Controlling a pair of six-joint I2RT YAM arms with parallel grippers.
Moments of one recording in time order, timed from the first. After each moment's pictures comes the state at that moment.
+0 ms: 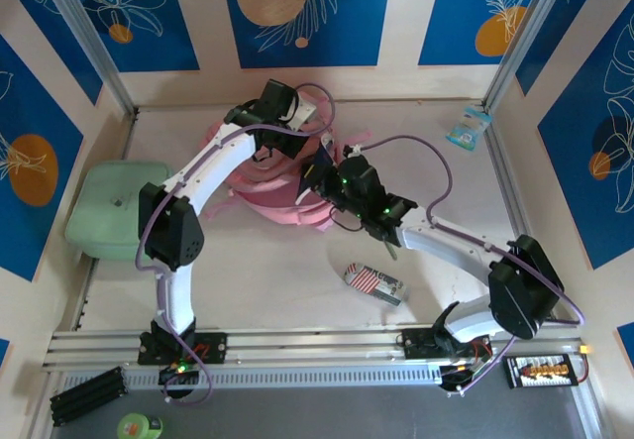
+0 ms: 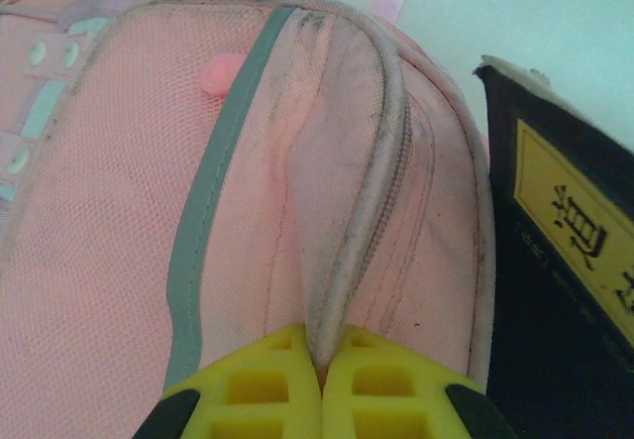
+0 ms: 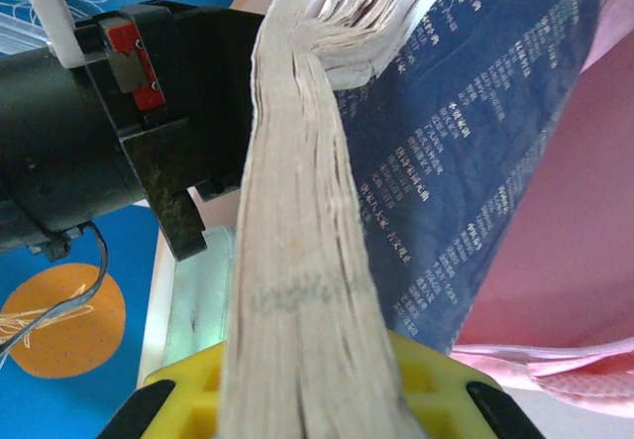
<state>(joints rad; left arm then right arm) -0.53 1.99 1.93 -0.83 0.02 0.16 0.78 1.42 0.95 0.09 0.09 1.14</state>
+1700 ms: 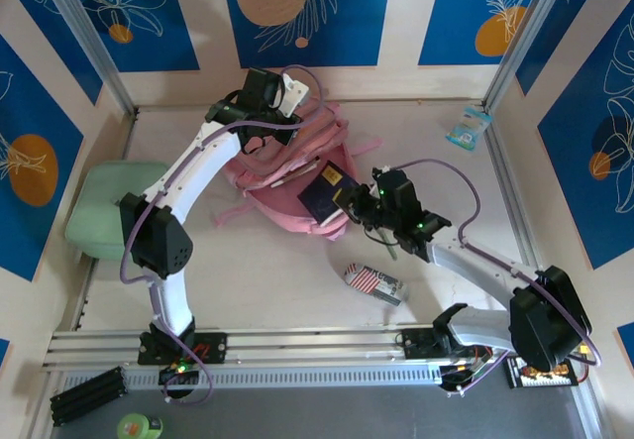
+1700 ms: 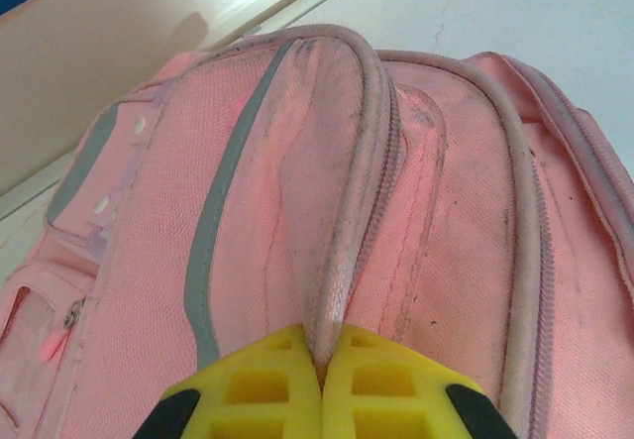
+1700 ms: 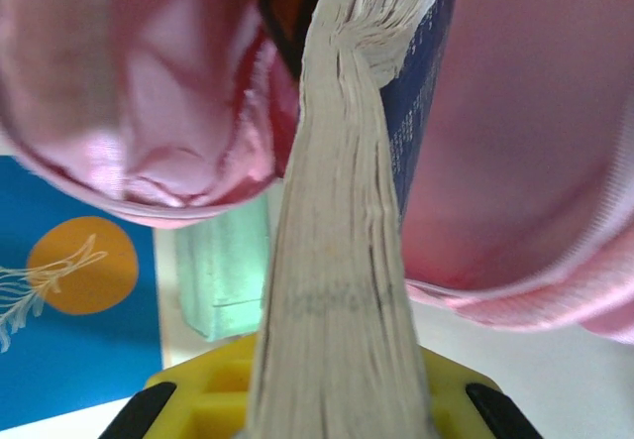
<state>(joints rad) -0.50 1.89 1.93 -0.77 0.07 0.16 0.59 1.21 0.71 0.05 -0.26 1.21</state>
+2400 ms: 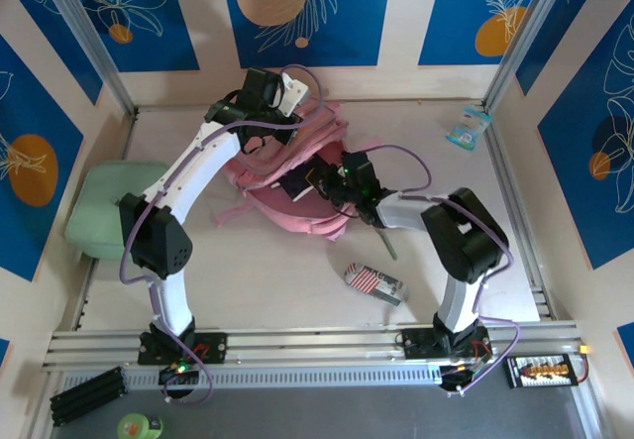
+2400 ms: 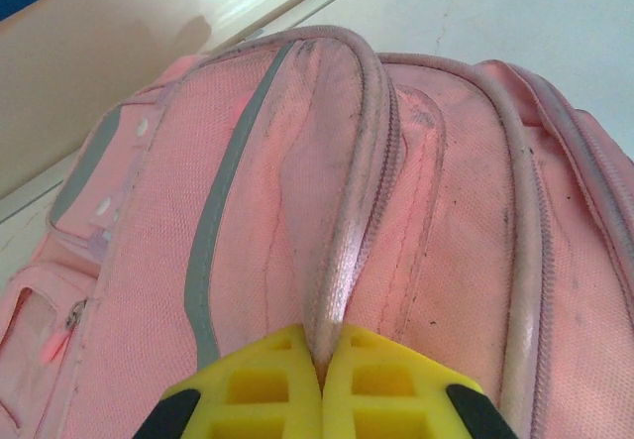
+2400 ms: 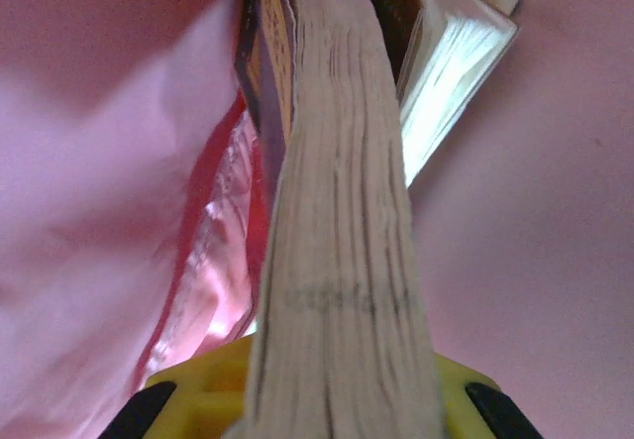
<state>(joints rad) -0.49 1.89 1.92 -0.76 0.07 0.15 0.57 1.84 0.96 0.45 -0.28 1.27</state>
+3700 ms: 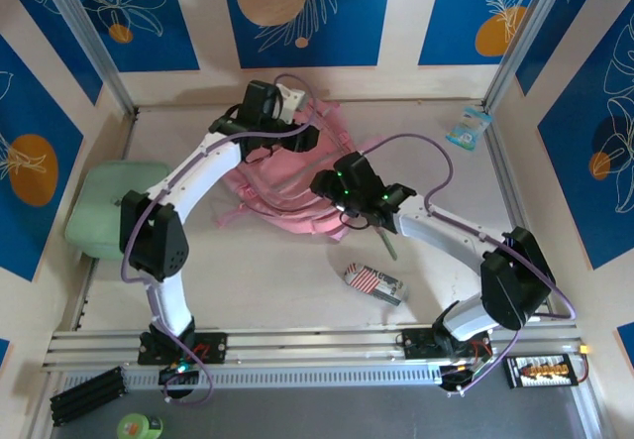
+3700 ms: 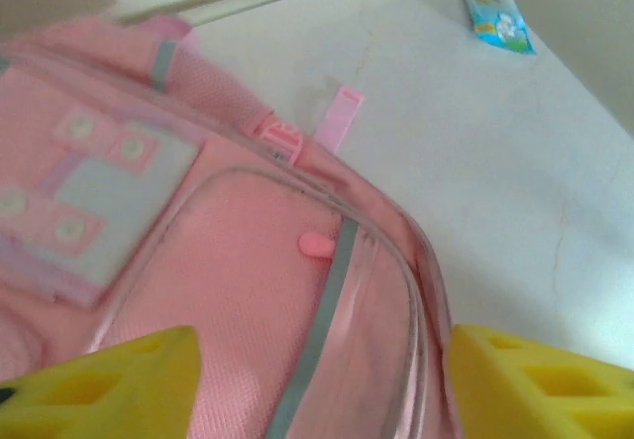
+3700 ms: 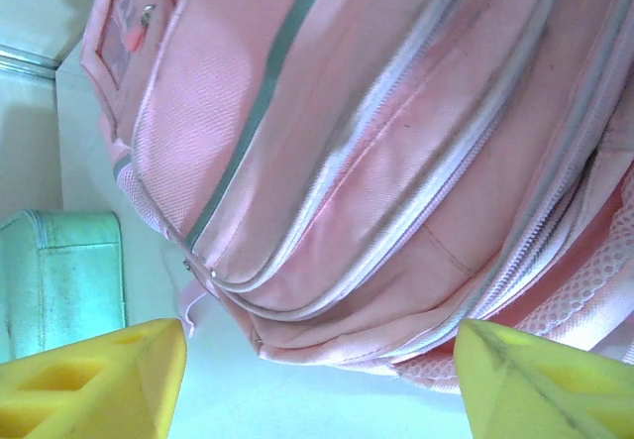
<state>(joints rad) -0.46 1.84 1.67 -0.51 0.27 -0.13 0.73 1.47 1.07 -0.35 0.11 1.07</state>
